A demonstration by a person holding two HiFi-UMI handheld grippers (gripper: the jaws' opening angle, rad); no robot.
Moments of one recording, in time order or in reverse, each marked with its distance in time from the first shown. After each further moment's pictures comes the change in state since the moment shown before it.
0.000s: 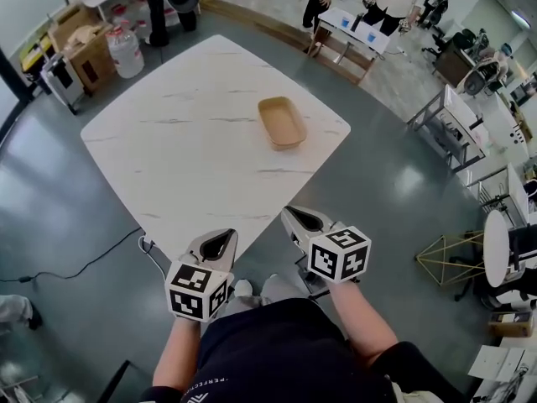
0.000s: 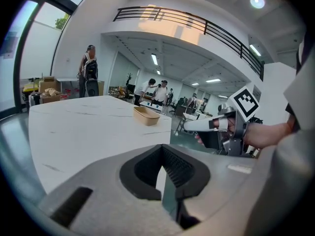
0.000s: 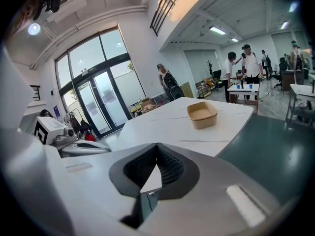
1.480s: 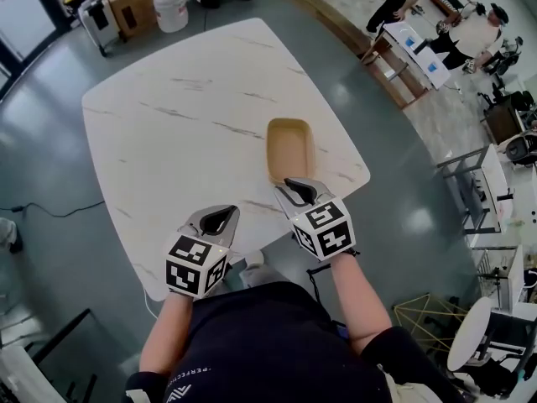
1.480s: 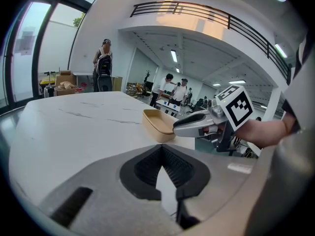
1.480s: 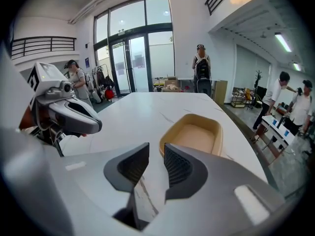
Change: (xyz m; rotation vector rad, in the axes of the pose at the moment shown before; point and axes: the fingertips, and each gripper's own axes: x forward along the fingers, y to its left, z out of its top) left arm 0.167 0.057 0.073 -0.138 0.011 0.189; right arm 0.144 -0.144 0.077 -0.533 0.286 0.175
